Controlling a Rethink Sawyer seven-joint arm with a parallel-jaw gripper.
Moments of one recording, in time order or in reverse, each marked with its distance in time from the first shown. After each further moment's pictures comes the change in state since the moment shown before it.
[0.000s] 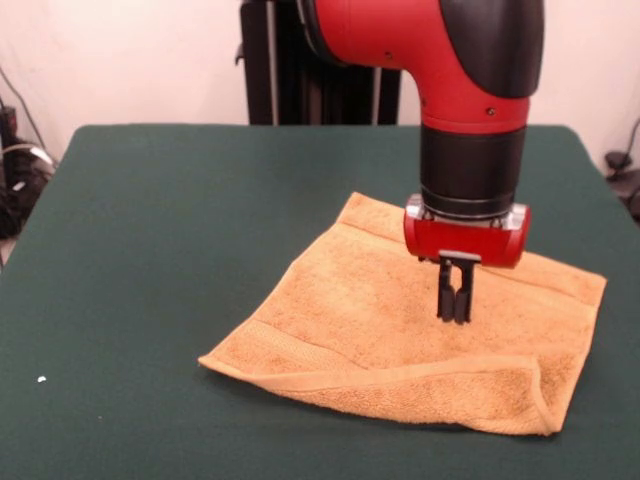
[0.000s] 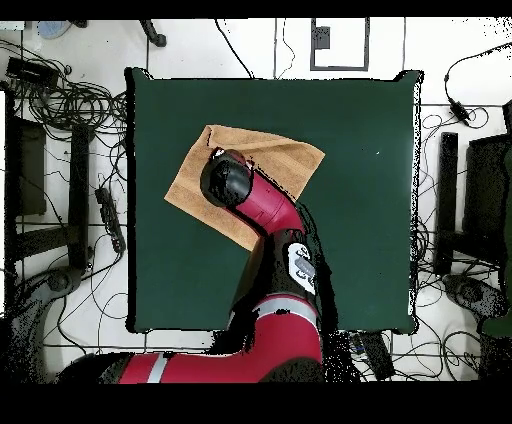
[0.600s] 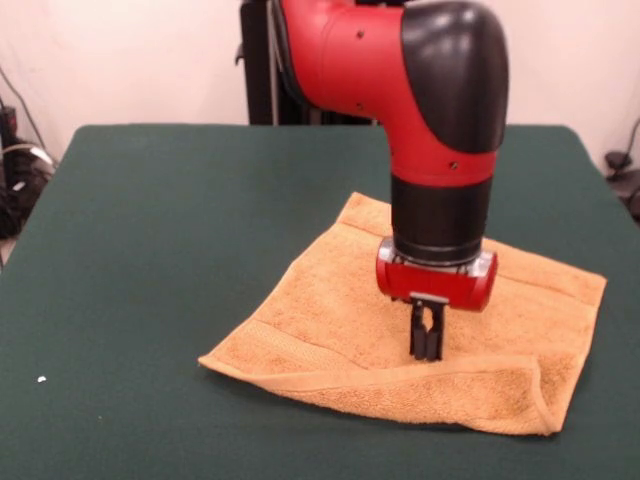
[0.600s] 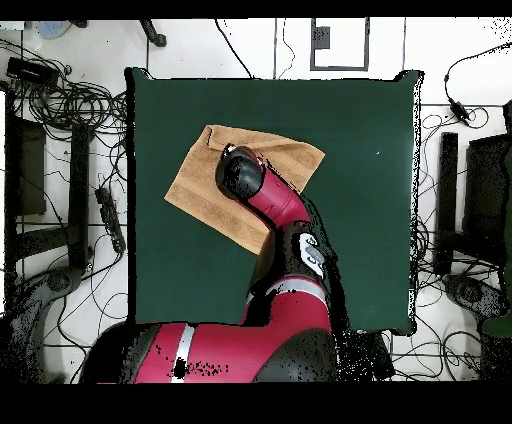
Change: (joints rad) arm -0.047 0.095 0.022 -0.071 0.000 -0.026 0.000
